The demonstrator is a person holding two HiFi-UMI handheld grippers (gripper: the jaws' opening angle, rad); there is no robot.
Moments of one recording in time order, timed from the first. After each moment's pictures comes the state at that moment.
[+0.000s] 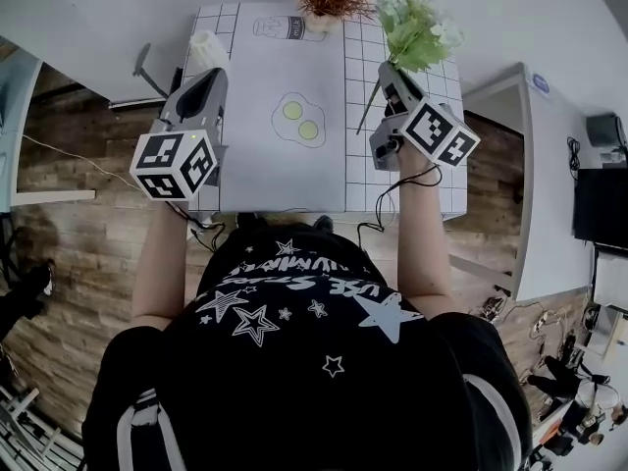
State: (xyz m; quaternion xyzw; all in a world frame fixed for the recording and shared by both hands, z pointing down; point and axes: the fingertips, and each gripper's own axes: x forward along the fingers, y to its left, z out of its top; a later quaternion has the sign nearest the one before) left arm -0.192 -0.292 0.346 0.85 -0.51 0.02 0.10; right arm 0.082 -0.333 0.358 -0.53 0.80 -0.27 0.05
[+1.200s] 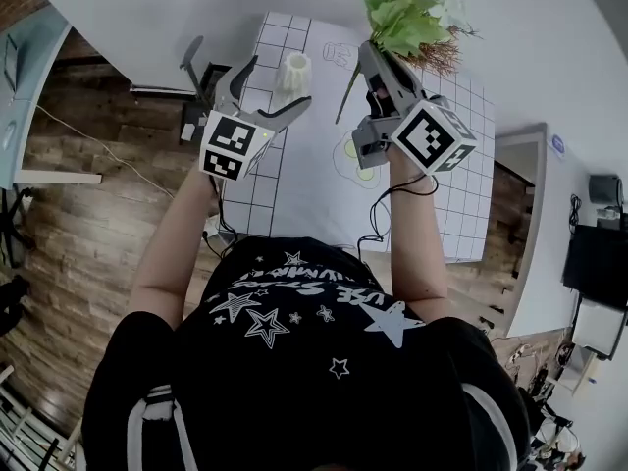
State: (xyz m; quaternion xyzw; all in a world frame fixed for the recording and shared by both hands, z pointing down) left arm -0.256 -0.366 0.400 0.89 -0.45 0.08 0.01; right arm -0.158 -0.391 0.277 -0.38 0.90 -0.19 0.09
